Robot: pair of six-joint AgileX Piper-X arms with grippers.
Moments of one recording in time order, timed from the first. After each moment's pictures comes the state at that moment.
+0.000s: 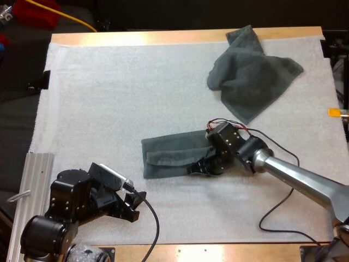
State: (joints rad) left arm -0.23 0.54 -0.66 1.10 0.44 -1.73; right arm 0.72 1.68 -0.93 0.51 -0.37 -1.41
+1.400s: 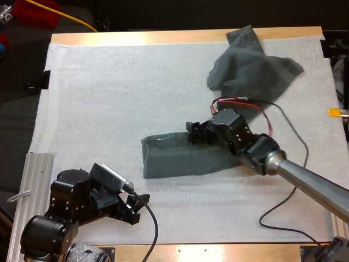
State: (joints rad) left arm -0.23 0.54 -0.66 1.10 0.52 -1.73; right arm 0.72 1.51 -0.94 0.26 0.09 -1.39
